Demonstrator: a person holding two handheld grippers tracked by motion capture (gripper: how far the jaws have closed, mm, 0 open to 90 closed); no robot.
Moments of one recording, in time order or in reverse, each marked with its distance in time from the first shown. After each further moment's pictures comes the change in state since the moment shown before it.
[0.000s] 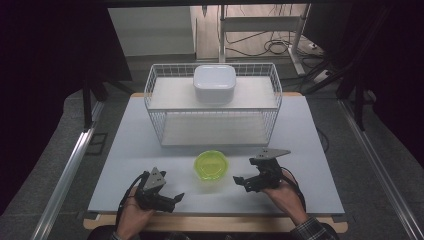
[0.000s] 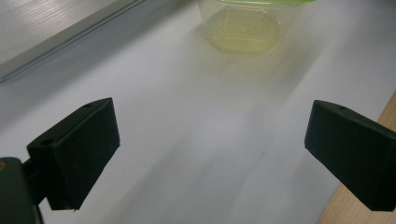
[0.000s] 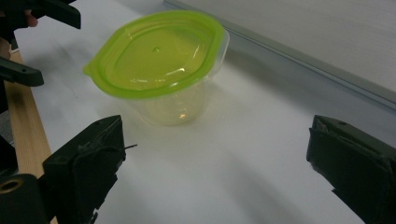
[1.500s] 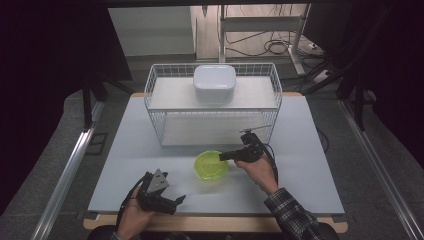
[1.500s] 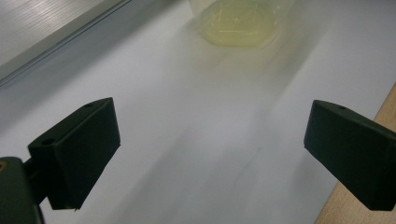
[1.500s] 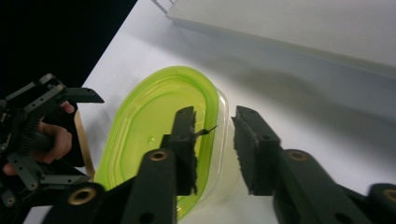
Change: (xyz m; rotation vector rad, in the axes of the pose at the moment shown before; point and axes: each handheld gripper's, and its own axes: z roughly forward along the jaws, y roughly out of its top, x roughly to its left) left arm -0.006 0.000 0.003 0.019 0.005 0.053; right arm -0.041 0.046 0.068 0.128 0.255 0.421
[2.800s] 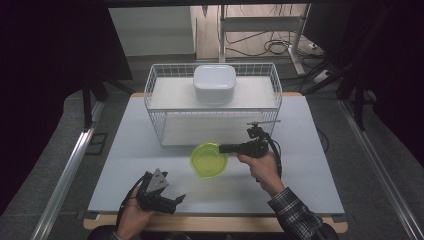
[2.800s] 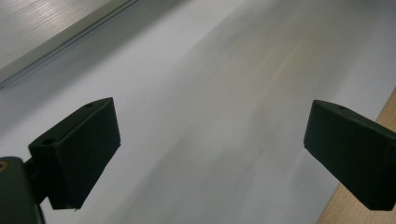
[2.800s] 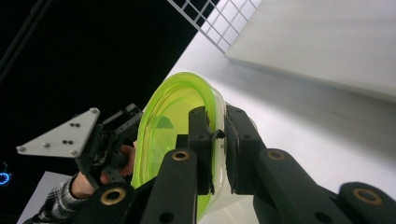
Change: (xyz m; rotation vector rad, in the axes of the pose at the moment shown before) left arm 0.001 0.000 -0.001 -0.012 0.003 -0.012; right arm 0.035 0.011 -0.038 -0.118 0.145 0.022
